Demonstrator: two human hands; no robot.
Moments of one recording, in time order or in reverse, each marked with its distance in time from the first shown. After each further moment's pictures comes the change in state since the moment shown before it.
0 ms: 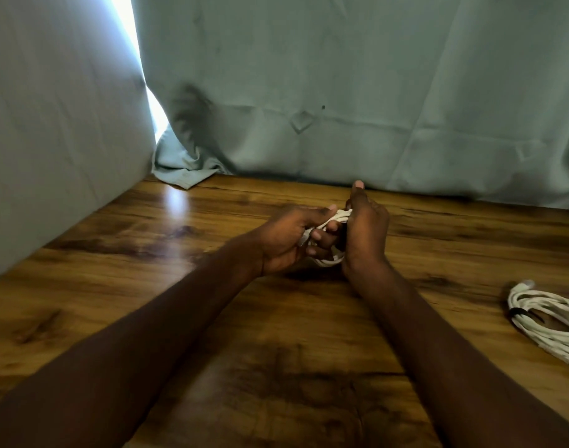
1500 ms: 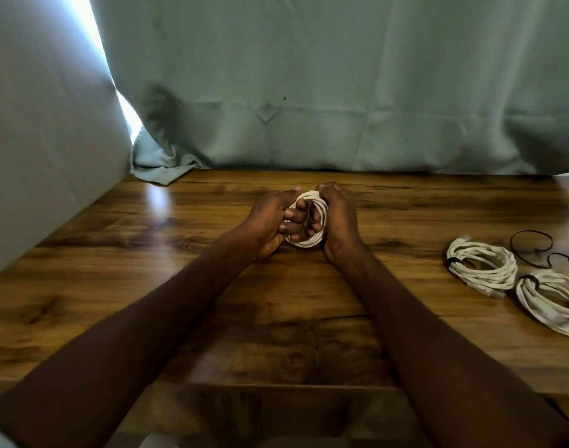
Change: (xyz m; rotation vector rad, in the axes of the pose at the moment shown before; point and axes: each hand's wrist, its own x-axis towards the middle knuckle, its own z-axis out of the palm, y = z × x) left_hand 0.011 -0.016 0.024 -0.050 0.185 0.069; right_hand -0.008 -0.002 -0.035 0.111 -0.219 0.147
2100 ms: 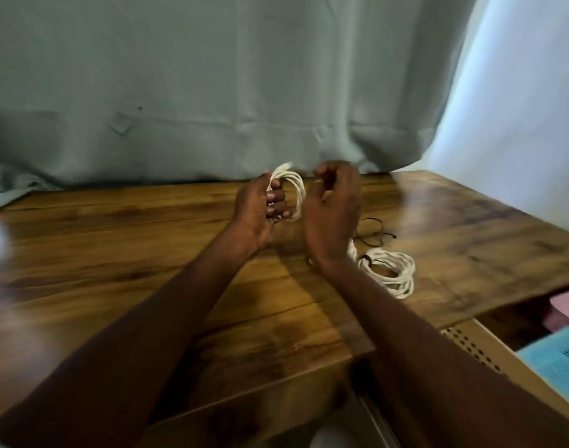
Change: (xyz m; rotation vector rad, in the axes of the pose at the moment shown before) left_hand 0.085 -0.040 0.176 -0.308 -0.050 0.076; right_hand -0.058 -0.115 -0.136 -0.811 0.686 -0.931
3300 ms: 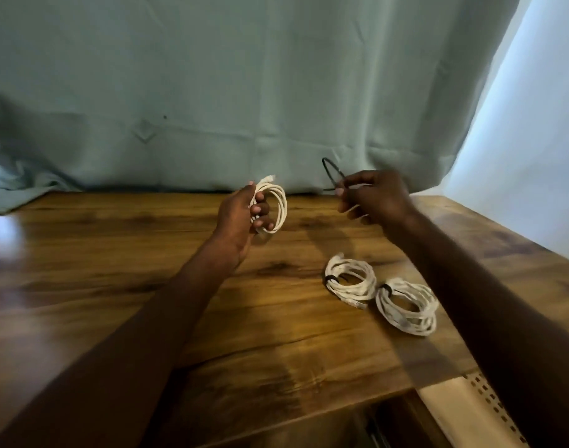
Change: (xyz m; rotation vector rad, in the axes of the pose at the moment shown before) left_hand 0.001 0.033 -0.050 0.125 0.111 0.137; right_hand 0.099 0.028 -0.011 -0.038 -0.703 0.476
